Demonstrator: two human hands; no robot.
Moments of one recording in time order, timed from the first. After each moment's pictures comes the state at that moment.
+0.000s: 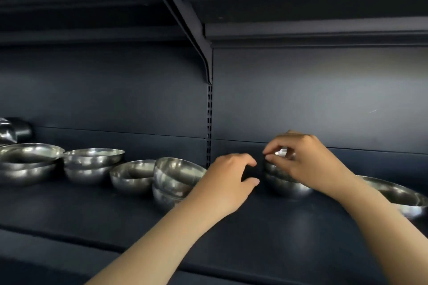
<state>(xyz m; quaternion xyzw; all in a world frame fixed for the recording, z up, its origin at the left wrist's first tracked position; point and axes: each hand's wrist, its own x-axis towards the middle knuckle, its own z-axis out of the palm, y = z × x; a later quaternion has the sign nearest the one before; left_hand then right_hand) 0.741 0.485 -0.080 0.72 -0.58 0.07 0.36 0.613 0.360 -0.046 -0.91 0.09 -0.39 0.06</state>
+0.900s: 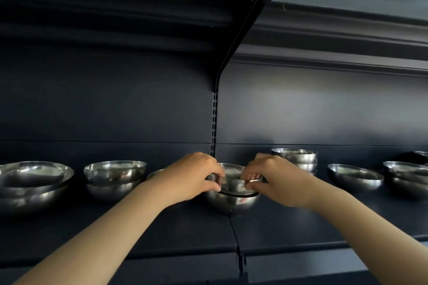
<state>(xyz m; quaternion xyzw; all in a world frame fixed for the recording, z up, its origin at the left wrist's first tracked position) 0.890 0.583 -0.057 0.61 -0.77 0.11 0.18 0.692 0.496 -0.051 -0.96 0.18 -0.22 -0.04</state>
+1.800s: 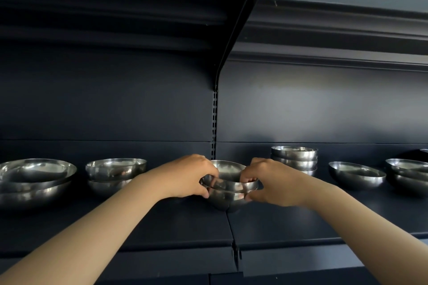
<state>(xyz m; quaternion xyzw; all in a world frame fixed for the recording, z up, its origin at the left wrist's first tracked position) 0.898 0.575 -0.061 0.63 -0.77 0.09 0.09 0.691 0.482 -0.064 -0.97 0.18 -0.16 -0.04</state>
